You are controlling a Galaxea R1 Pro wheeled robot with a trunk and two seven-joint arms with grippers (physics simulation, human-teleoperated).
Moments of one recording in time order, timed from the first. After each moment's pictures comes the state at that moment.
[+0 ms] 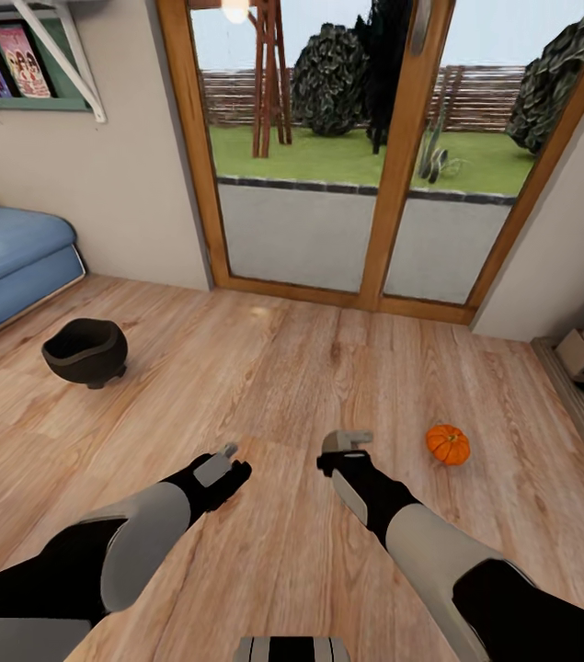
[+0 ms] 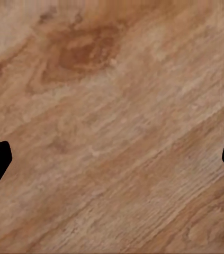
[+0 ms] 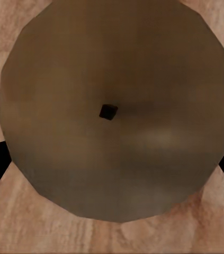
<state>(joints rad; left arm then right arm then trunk) -1.04 -0.17 0.17 -0.02 0.64 0.19 0.41 -0.90 0.17 0.41 -0.36 -0.35 0.30 -0.35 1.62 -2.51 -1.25</state>
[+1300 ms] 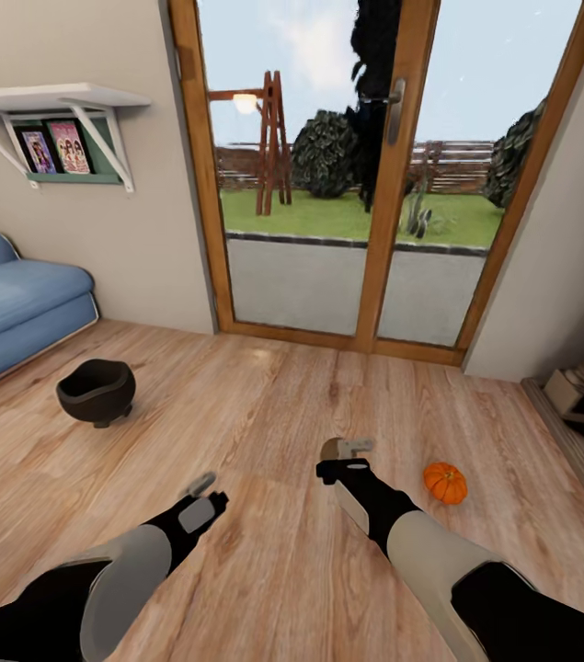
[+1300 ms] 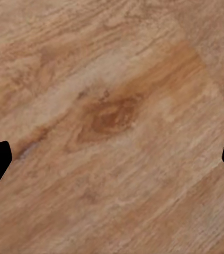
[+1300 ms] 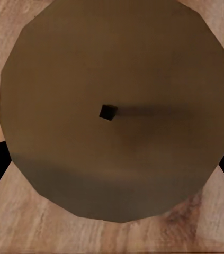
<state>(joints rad) -0.91 -0.11 0.16 -0.02 0.54 0.02 0.35 -0.89 0.17 0.40 -0.30 -0.36 0.22 -0.29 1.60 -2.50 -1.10</state>
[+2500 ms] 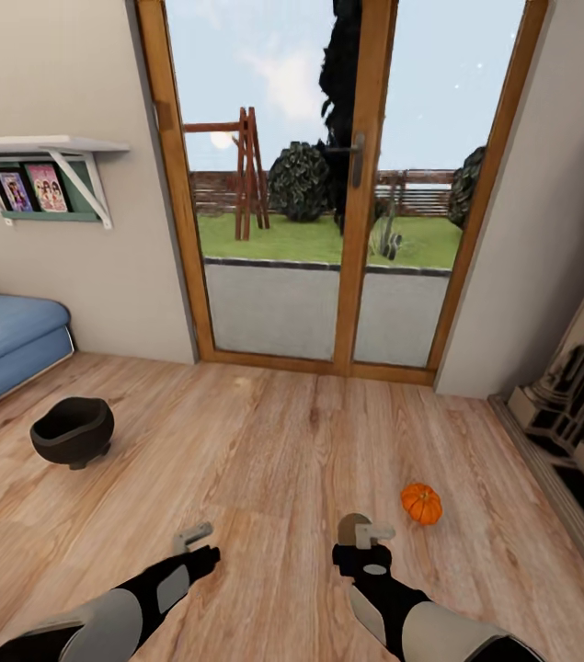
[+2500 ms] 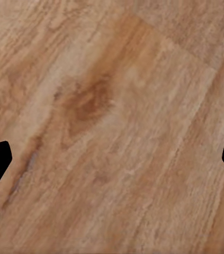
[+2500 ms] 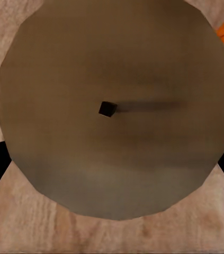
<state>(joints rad) -0.73 -0.05 0.16 -0.02 0.22 0.02 0.09 -0.69 0.17 0.40 -0.08 -0.35 -0.10 -0.29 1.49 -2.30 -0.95</state>
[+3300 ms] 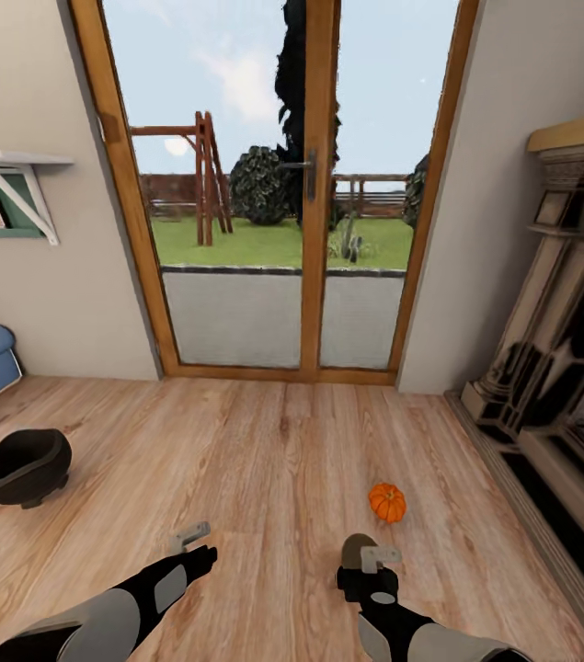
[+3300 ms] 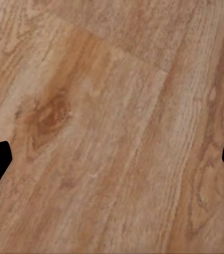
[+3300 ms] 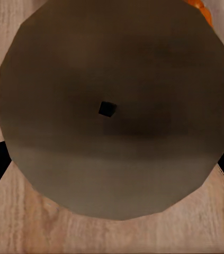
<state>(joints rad) -0.73 -0.04 0.16 -0.02 0.22 0.02 0.09 -0.66 0.17 0.39 0.00 -0.35 -0.18 -0.26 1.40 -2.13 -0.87</state>
